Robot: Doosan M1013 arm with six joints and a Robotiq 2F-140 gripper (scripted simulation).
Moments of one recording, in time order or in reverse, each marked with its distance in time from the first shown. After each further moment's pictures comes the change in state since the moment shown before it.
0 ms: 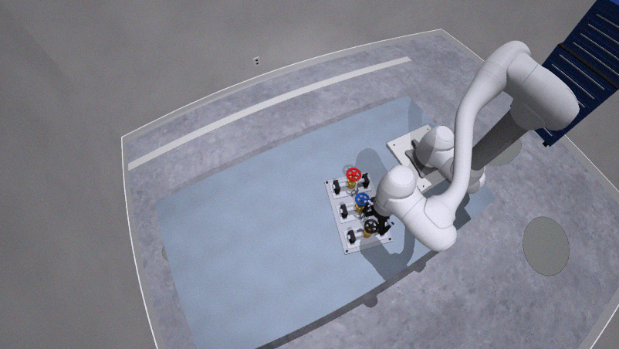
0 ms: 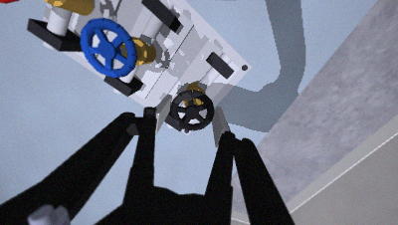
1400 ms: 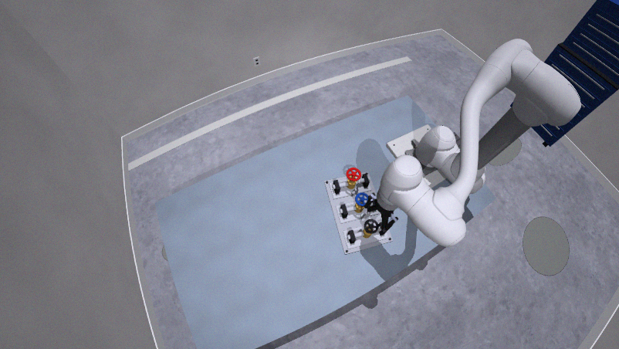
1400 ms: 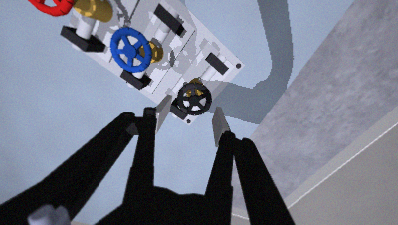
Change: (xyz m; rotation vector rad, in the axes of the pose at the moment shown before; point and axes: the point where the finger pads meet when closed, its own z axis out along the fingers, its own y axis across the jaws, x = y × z) arm 0.000 0.000 -0.054 0.000 0.000 0.000
